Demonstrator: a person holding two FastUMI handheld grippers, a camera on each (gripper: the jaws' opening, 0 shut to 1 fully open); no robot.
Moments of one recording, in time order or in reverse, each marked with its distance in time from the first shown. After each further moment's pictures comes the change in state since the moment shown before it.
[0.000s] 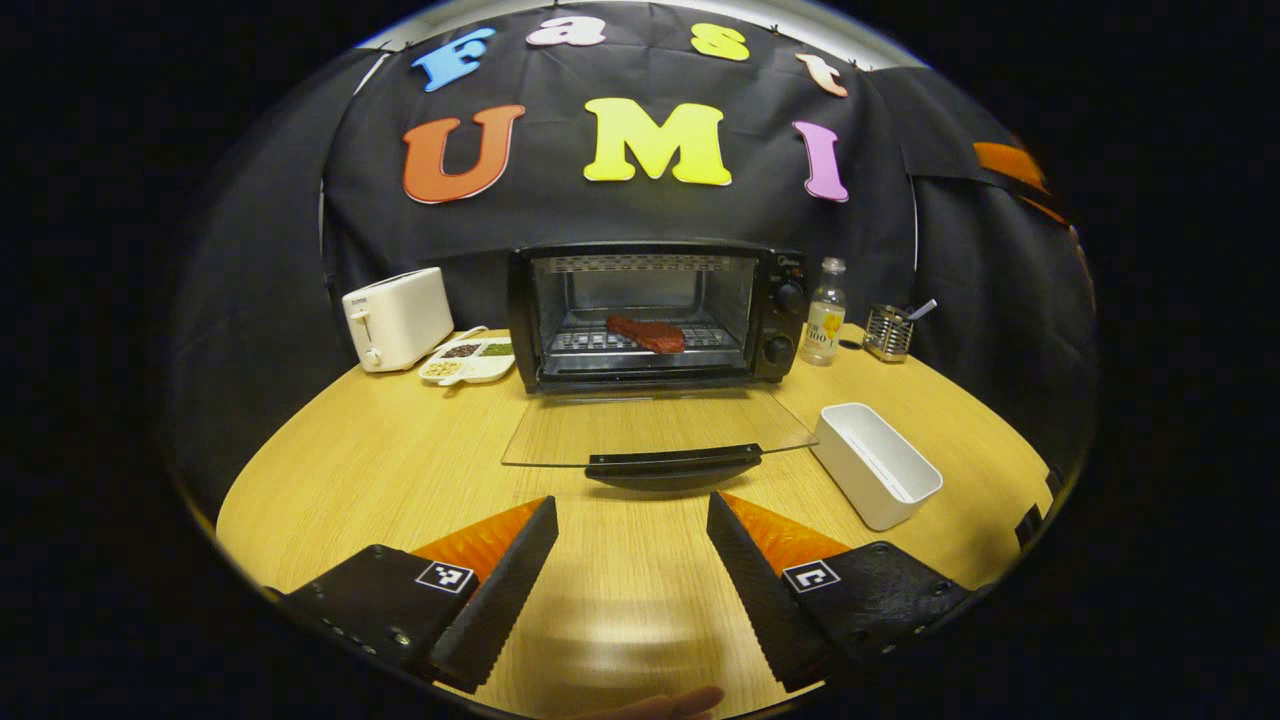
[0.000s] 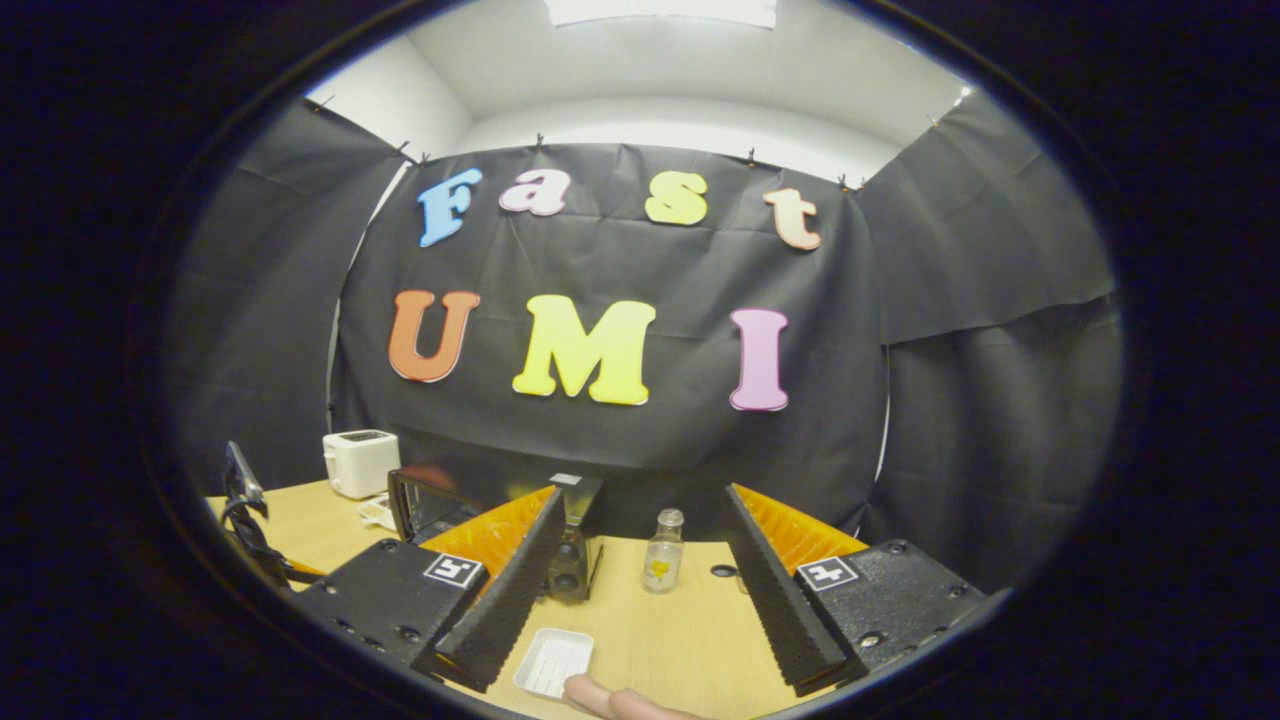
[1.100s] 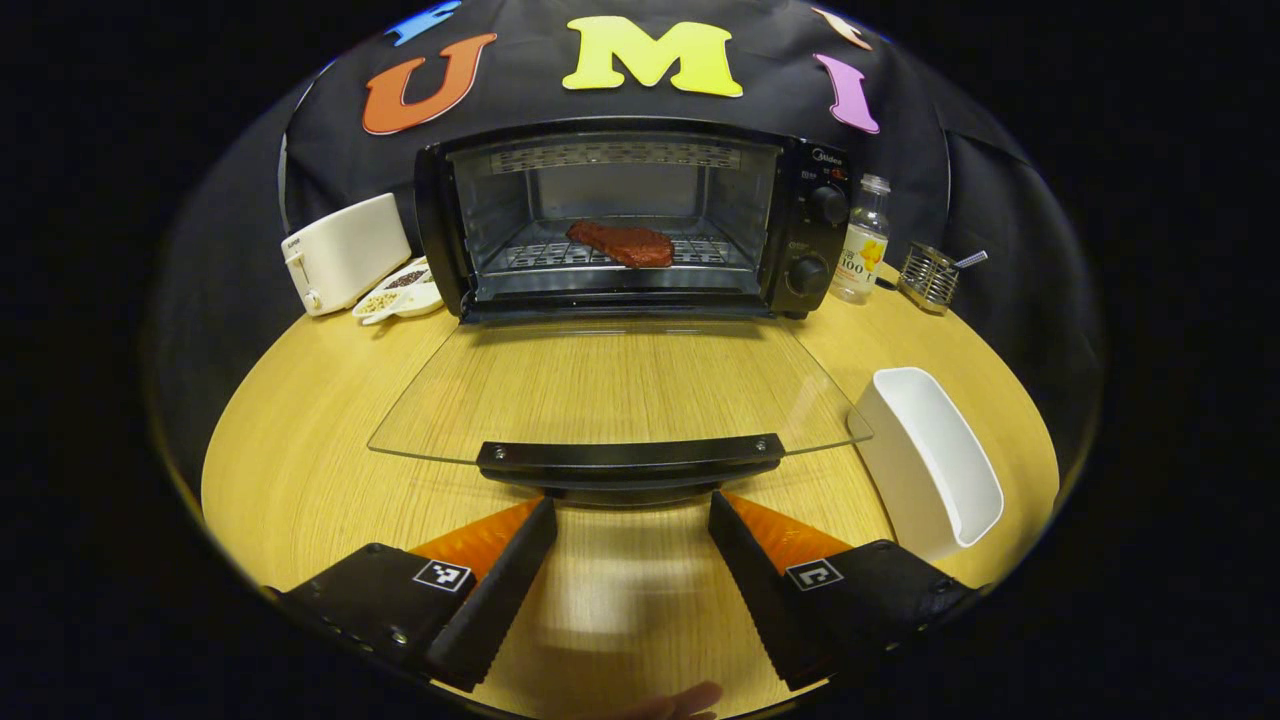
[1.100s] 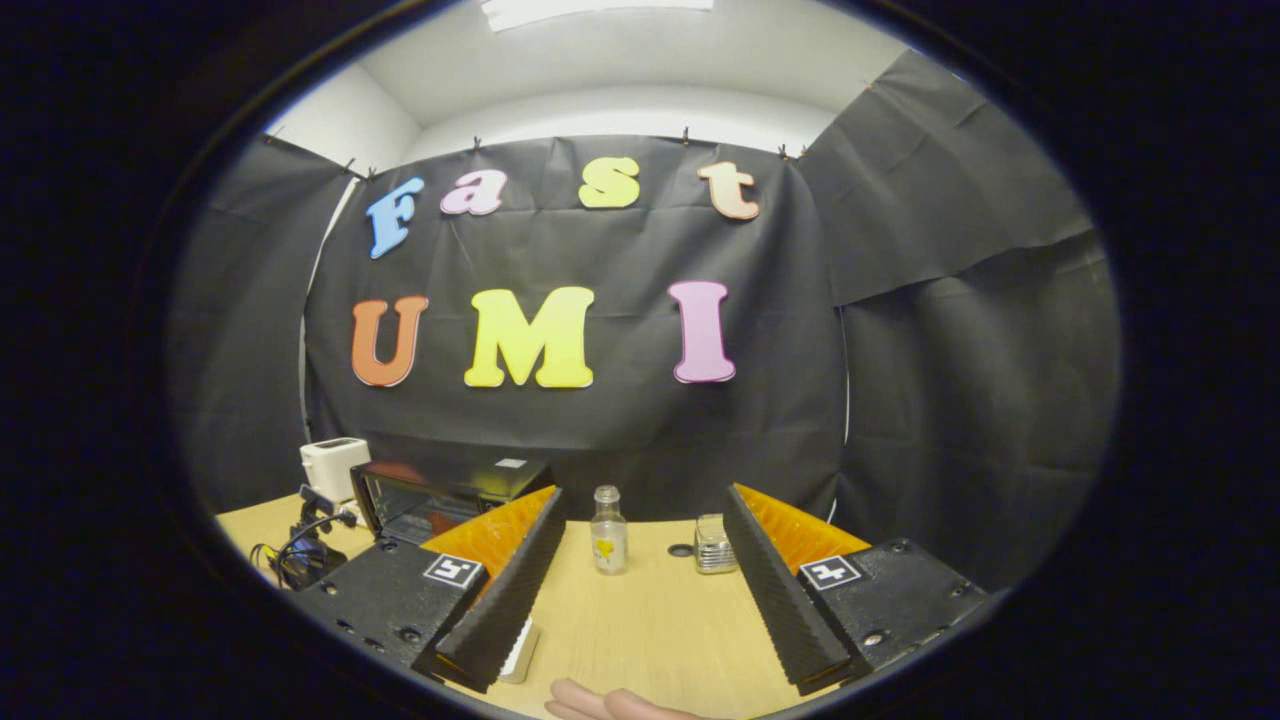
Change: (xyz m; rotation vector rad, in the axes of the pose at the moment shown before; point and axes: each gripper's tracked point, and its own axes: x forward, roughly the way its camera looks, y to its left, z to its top) left arm 0.079 -0.028 -0.035 -0.053 0.244 0.007; right arm -0.004 -0.085 -0.034 0.090 0.057 -0.058
